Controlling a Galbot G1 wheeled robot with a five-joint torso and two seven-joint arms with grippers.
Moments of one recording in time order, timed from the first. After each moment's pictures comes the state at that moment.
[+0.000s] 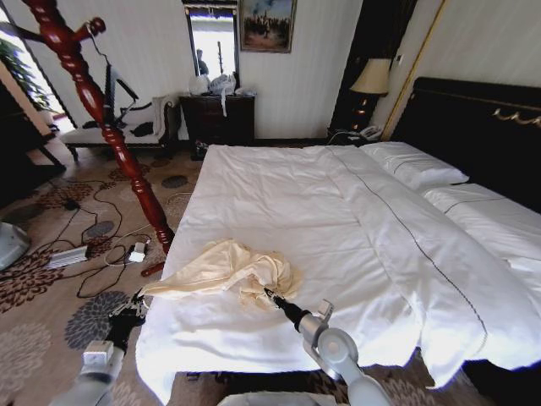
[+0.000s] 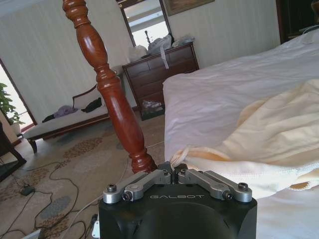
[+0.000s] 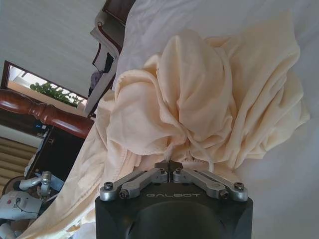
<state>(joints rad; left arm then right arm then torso) 1.93 -1.04 -0.81 -2.12 -0.30 -0.01 -0.18 -1.40 1.26 0.23 1.95 1.22 -0.39 0.15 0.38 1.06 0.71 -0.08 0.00</state>
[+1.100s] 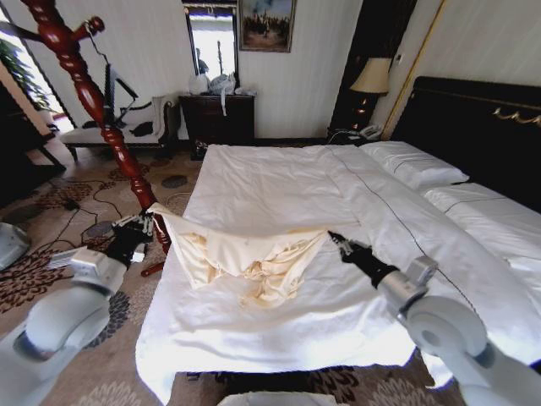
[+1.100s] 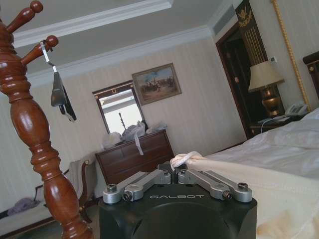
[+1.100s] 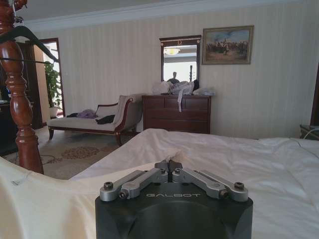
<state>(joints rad) 1.48 -0.50 -0.84 -2.34 -0.78 0.23 -0.35 -1.47 0.66 0.78 2.41 1.00 -0.34 0.17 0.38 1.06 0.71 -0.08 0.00</state>
